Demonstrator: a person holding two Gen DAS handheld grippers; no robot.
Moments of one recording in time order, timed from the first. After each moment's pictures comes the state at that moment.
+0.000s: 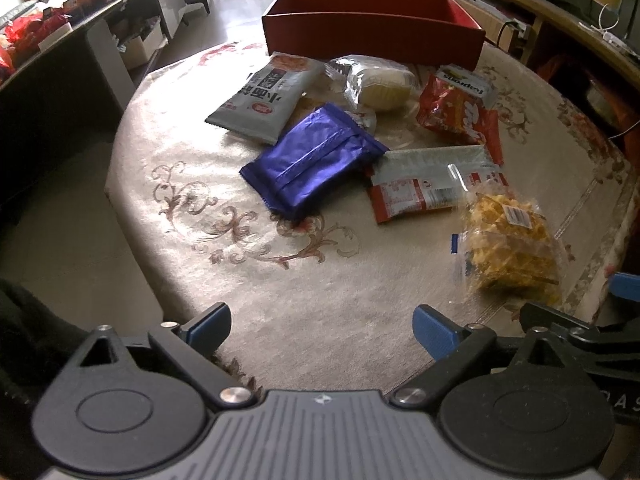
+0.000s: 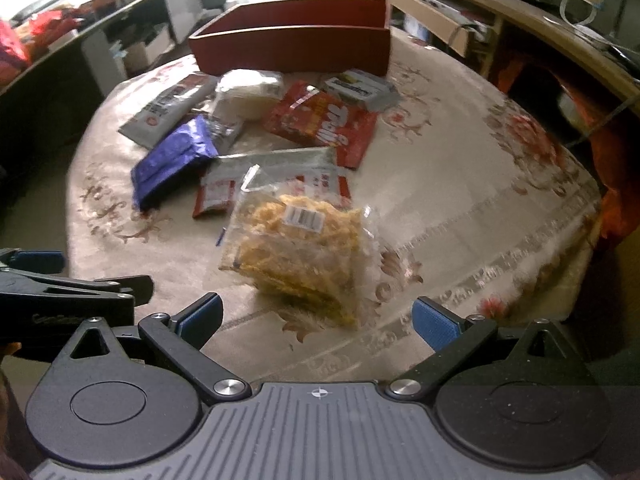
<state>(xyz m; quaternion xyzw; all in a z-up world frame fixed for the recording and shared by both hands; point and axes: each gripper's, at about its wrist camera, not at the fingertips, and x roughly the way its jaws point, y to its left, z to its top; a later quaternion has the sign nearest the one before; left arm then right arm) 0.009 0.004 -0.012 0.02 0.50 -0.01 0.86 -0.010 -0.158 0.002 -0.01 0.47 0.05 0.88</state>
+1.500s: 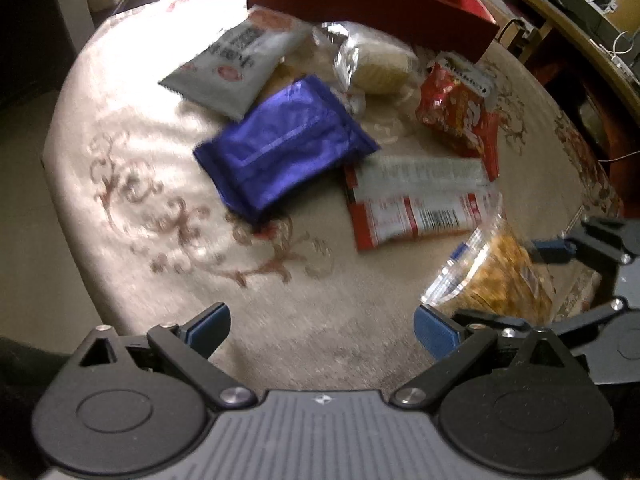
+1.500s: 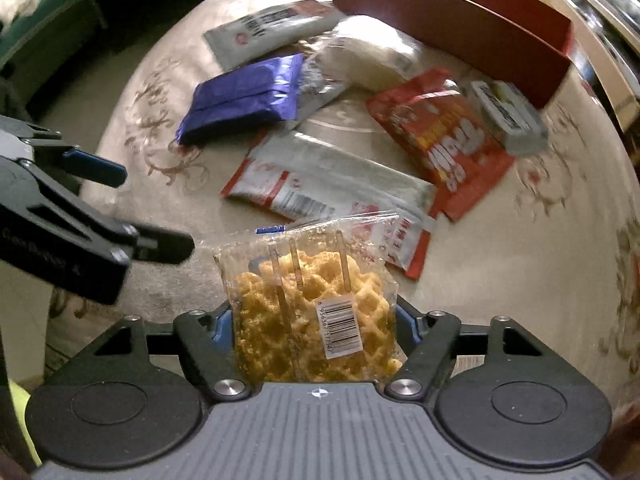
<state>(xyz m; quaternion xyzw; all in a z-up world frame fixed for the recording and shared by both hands) 0.059 0.013 -0.032 -0.06 0.56 -0.06 0.83 0.064 -0.151 -0.016 -0.15 0.53 0.24 0.80</state>
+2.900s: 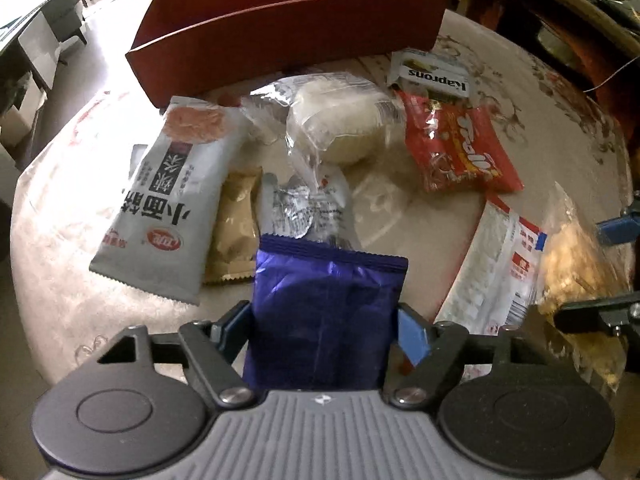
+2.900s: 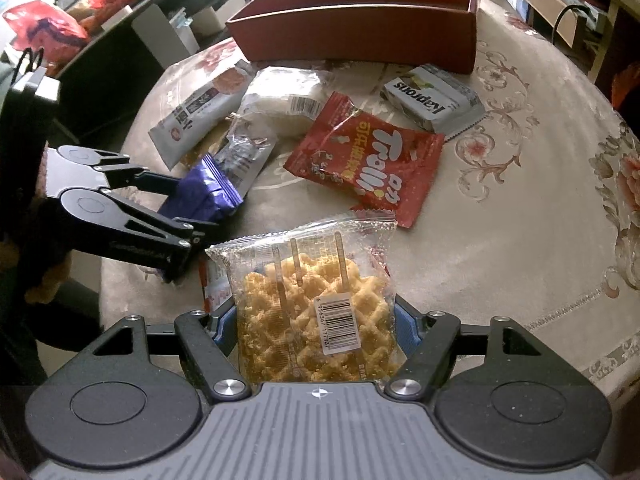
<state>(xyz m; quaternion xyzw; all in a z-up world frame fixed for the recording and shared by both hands) 0.157 -0.002 -0.028 0.12 0.54 -0.17 0.82 0.098 -0.187 0.007 0.01 0.54 0.21 0.82</state>
